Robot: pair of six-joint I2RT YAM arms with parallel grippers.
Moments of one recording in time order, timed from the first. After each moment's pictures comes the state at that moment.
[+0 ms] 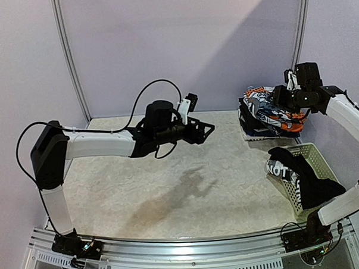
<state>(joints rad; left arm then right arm) -0.86 1.91 1.35 0.34 0.11 -0.25 0.18 1.37 1.34 -0.55 -0.06 0.46</state>
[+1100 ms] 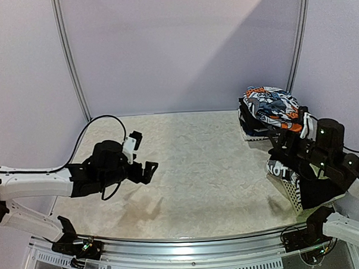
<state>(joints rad) -0.86 1.22 0.60 0.11 -0.29 -0.23 0.44 0.64 0.62 -0.29 0.06 0.53</state>
